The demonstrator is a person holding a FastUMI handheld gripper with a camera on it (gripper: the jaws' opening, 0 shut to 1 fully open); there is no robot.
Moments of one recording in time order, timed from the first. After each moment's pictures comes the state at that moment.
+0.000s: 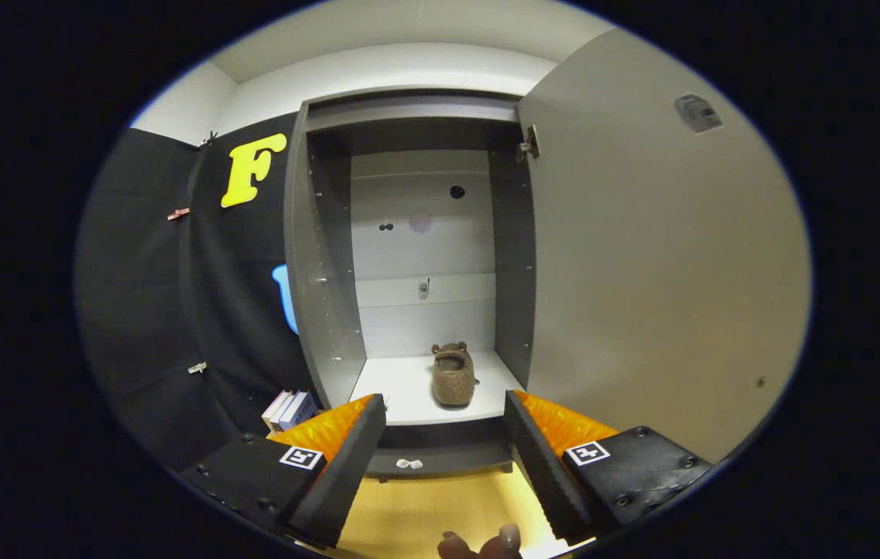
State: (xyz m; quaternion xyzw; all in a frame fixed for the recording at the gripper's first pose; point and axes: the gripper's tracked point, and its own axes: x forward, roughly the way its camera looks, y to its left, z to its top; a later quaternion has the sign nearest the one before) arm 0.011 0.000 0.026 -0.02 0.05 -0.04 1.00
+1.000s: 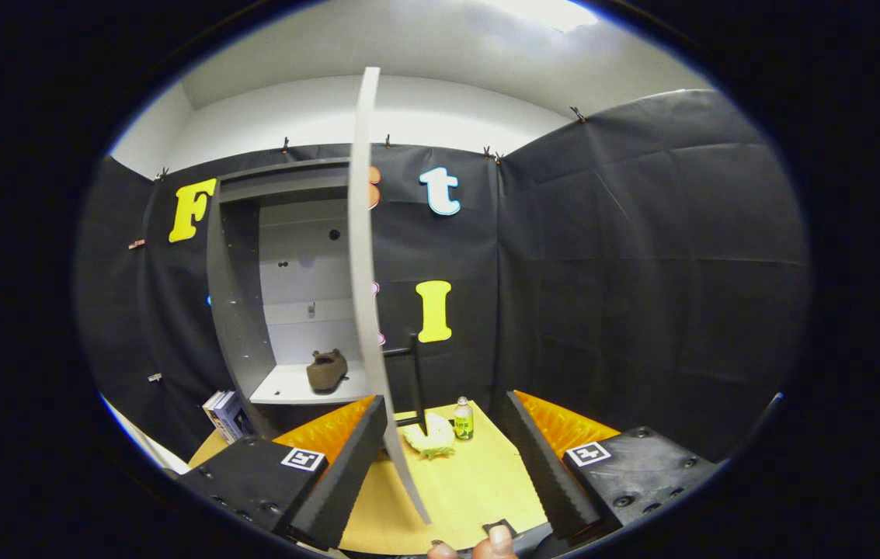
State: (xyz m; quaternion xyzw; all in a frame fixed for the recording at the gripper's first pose) arm -0.163 -0.247 0.068 0.00 0.00 -0.16 0.99
